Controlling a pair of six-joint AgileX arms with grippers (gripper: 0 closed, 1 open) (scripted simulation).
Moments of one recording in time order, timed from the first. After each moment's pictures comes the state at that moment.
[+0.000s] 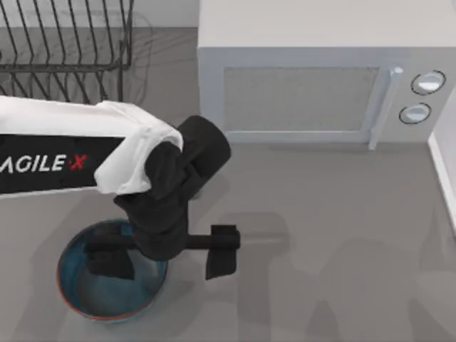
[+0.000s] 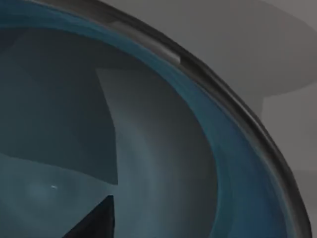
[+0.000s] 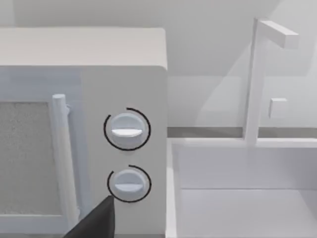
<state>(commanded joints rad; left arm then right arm) -0.69 1.84 1.07 -0.80 0.00 -0.66 0.00 0.00 0.00 0.00 0.00 0.00</state>
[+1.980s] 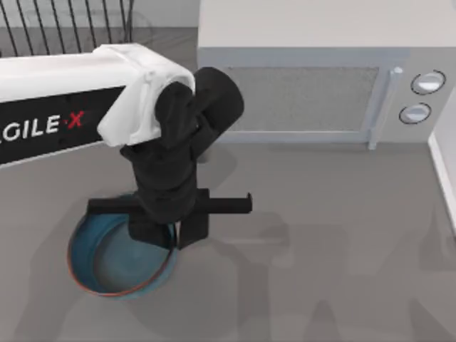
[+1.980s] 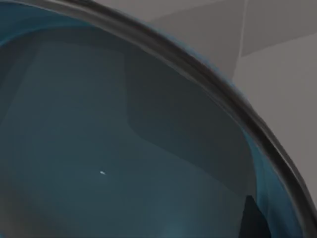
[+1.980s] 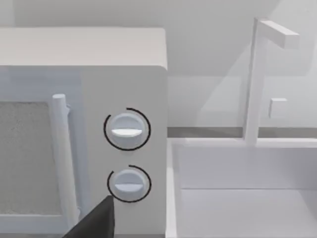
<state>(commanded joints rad) -0.69 1.82 1.29 -1.04 0.00 -0.67 0.00 0.00 0.00 0.00 0.00 0.00</state>
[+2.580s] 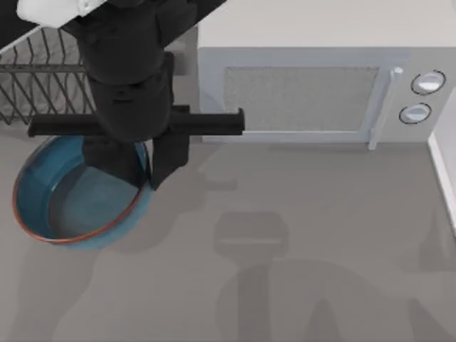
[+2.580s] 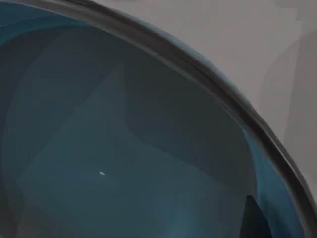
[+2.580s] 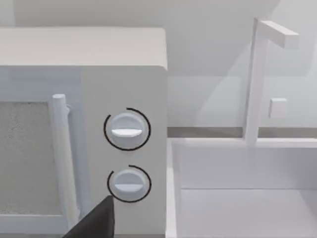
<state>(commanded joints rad) -0.69 1.74 1.76 -1.59 0.00 -0.67 0.00 0.00 0.00 0.00 0.00 0.00</state>
